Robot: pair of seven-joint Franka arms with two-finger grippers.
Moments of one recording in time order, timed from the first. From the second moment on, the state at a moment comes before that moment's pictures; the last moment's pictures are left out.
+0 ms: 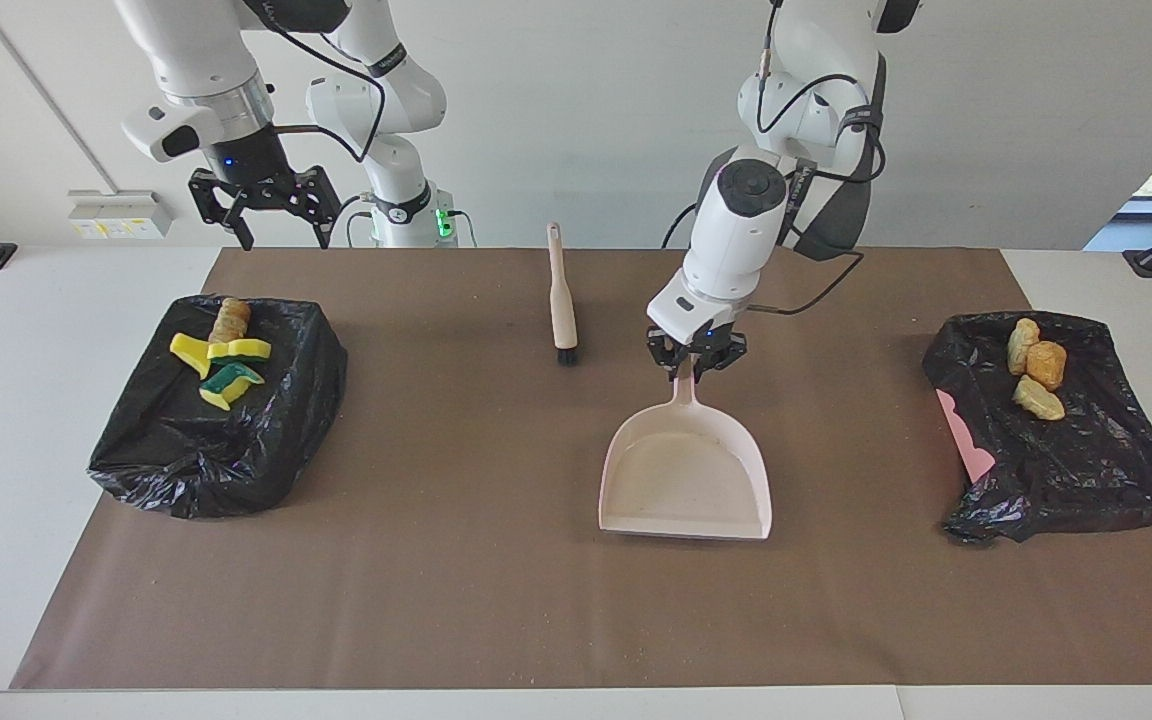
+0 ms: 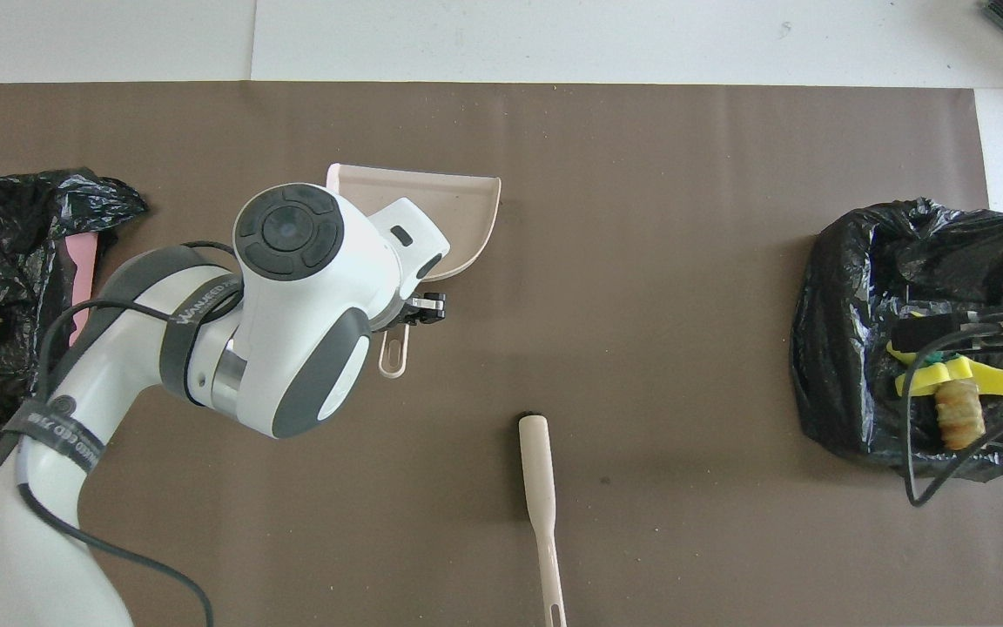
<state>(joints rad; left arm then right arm) -0.51 0.28 -0.05 -1.72 -0.05 2.04 -0.41 0.07 -0.18 -0.07 -1.76 -0.02 1.63 -0.02</state>
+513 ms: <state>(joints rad) -0.58 0.39 -0.05 -1.57 -0.05 2.07 -0.49 0.06 -0.09 -0.09 -1.59 -0.02 1.53 -0.02</state>
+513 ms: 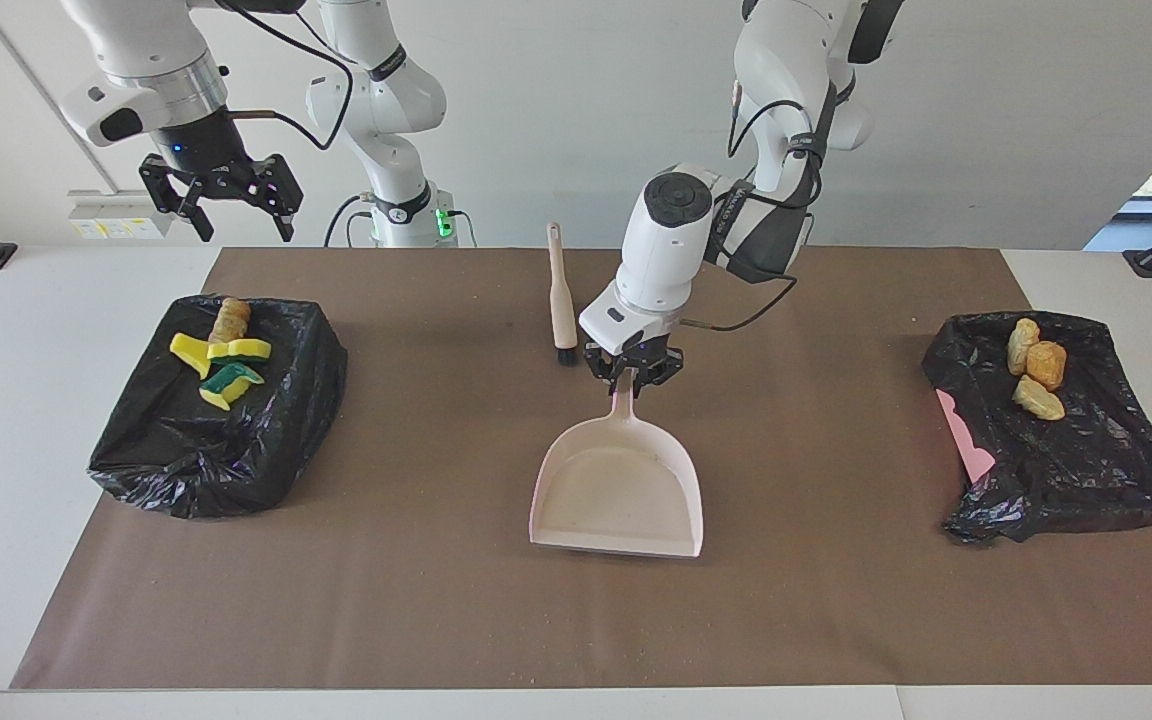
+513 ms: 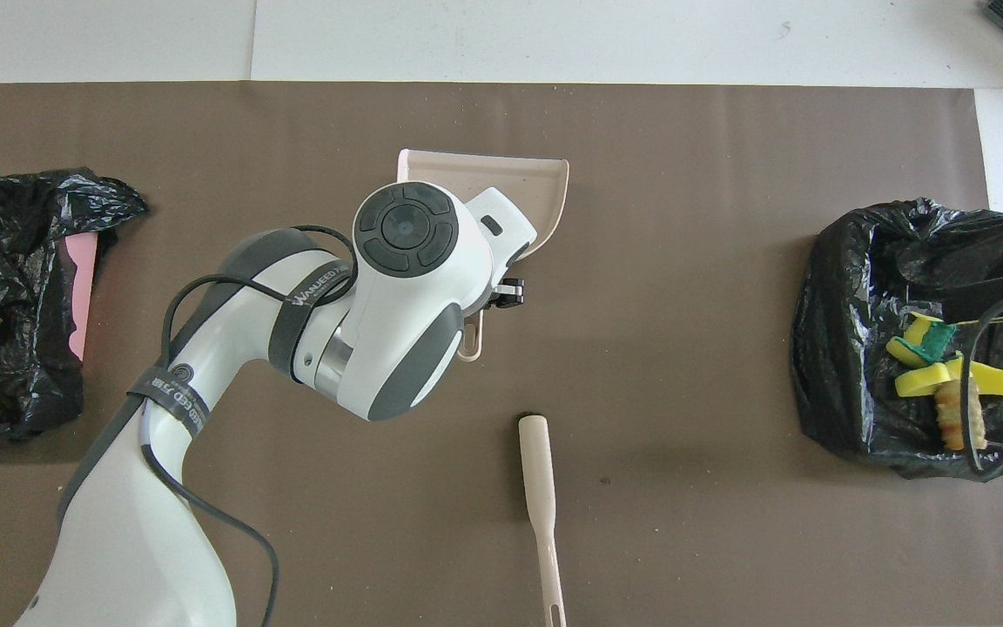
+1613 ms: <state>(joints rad) -0.66 0.60 -0.05 -1.39 -0.05 2.08 -0.66 0.06 -0.10 -0.12 -1.58 0.00 1.49 -0.03</state>
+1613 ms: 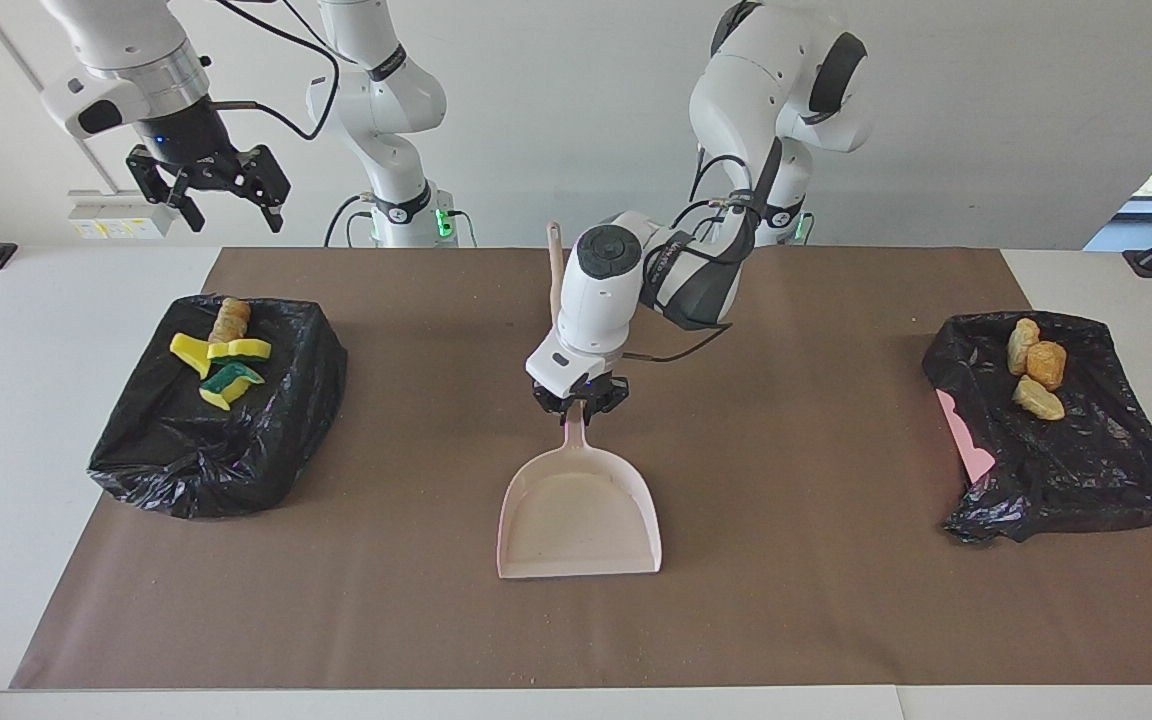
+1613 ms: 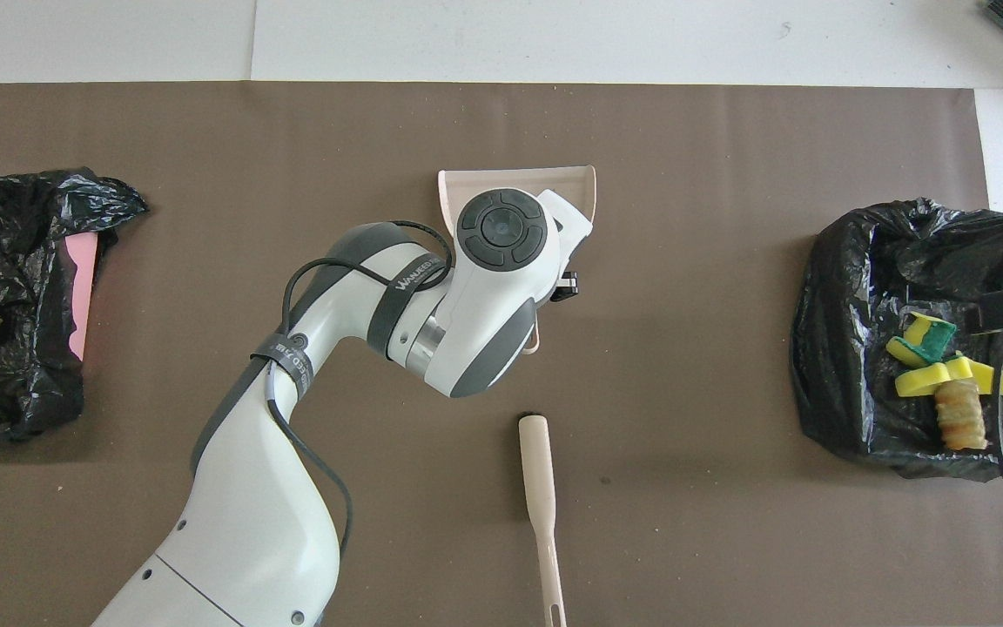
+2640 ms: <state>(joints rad) -0.31 0.12 0.00 -1.66 -0.02 1.87 -0.18 0.07 -0.09 -0.12 -1.57 0.00 1.49 -0.03</state>
